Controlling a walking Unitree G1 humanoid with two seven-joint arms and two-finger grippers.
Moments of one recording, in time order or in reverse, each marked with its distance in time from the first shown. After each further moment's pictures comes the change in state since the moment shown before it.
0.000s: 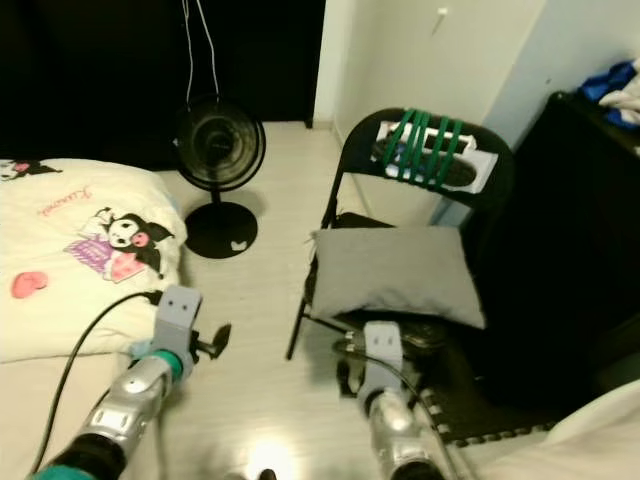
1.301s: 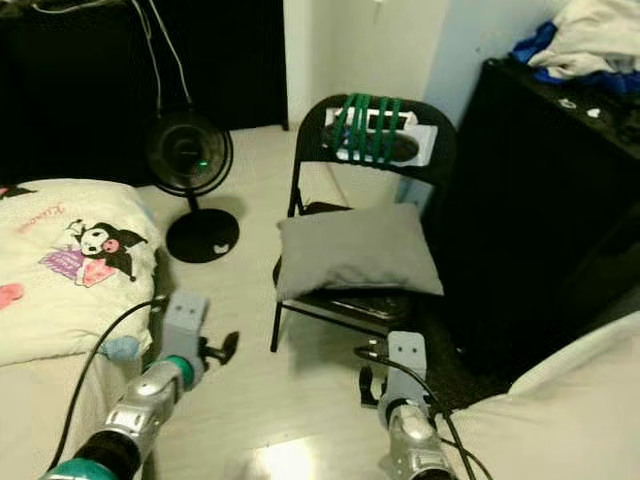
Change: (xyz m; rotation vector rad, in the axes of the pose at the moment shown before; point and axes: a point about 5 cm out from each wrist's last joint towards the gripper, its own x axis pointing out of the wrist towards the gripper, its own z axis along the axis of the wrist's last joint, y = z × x) left arm -0.002 0.012 -0.024 -0.130 0.120 0.102; right arm -0.002 -0.006 -0.008 0.037 0.025 -0.037
